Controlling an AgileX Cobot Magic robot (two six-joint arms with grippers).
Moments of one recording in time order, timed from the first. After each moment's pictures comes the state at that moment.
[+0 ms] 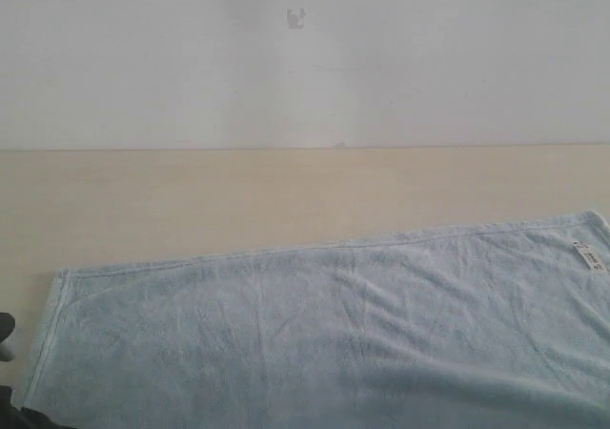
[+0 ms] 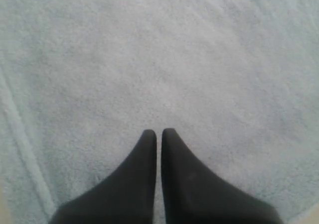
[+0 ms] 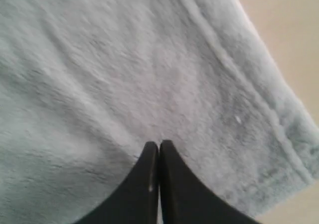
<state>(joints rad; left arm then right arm) -0.36 1.25 -0.19 1.74 -0.09 -1.97 -0.33 1.66 -0.71 -0.07 0.61 0.12</state>
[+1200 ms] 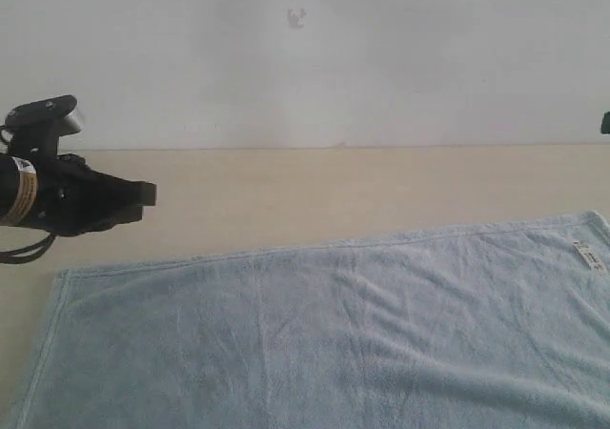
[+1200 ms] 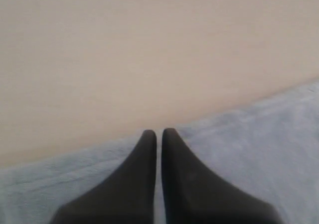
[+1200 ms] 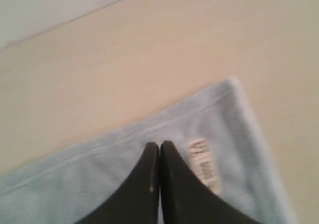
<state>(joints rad) -0.11 1.68 -0.87 1.74 -0.23 -1.90 -0.33 1.65 -1.02 0.97 0.43 -0.82</state>
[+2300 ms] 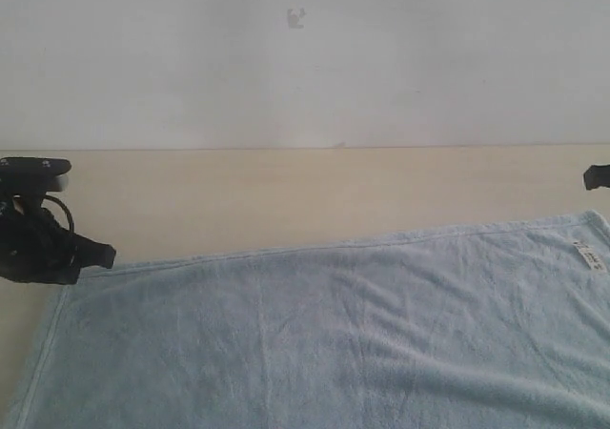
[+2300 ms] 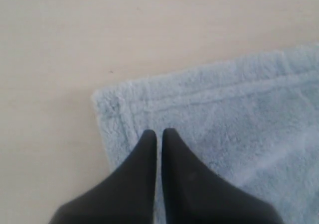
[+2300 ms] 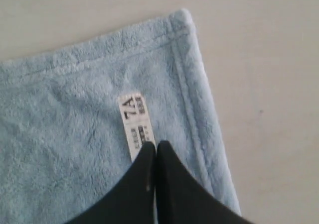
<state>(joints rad) -0.05 1.84 -0.94 -0.01 0.30 0.02 -0.27 1.94 -1.32 0.21 0.66 -0.28</state>
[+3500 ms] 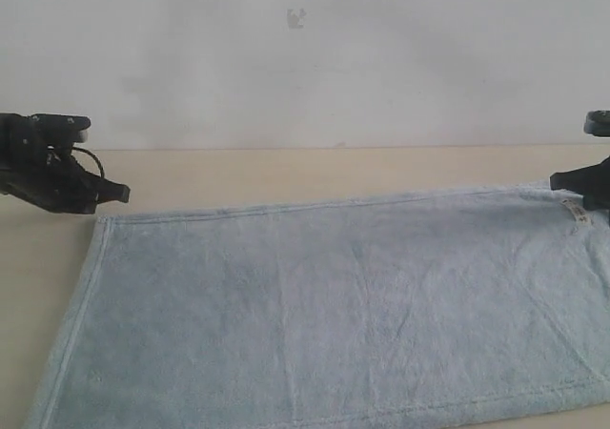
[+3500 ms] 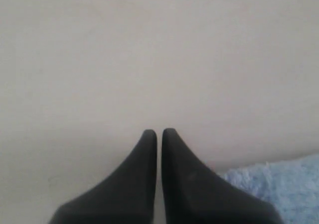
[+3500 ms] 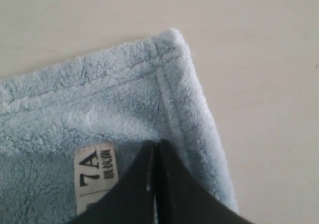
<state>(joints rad) 0.04 2.28 -1.54 0.04 0.32 0.04 -0.27 2.35 -1.64 0.27 0.36 -0.36</state>
